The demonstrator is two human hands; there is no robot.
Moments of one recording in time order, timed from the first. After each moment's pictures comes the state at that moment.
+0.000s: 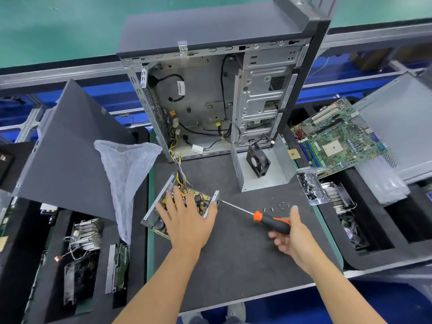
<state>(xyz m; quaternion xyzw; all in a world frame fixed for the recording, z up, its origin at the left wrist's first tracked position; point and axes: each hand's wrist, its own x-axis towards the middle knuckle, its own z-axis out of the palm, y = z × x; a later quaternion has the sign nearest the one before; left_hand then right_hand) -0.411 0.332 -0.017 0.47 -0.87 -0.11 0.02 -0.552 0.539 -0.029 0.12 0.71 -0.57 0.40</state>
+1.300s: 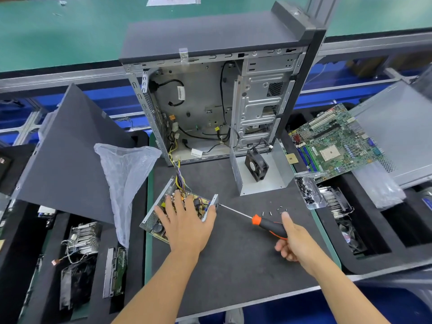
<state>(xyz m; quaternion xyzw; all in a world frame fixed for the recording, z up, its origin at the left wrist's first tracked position) -0.411 0.331 -0.021 0.47 -0.88 -0.11 0.03 -0.560 0.547 -0.026 0.07 0.76 -0.47 0.44</state>
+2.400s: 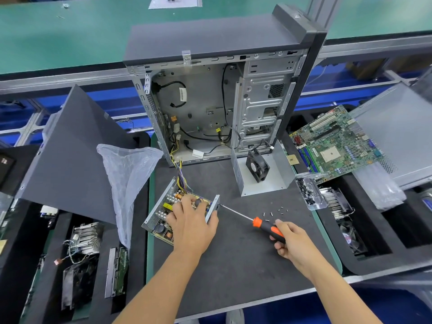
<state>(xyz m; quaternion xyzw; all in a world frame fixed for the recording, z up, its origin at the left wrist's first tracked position) -0.410 0.337 -0.027 0.41 -0.90 -0.08 0.11 -0.550 0.543 -0.032 0.08 0.72 -0.55 0.41</state>
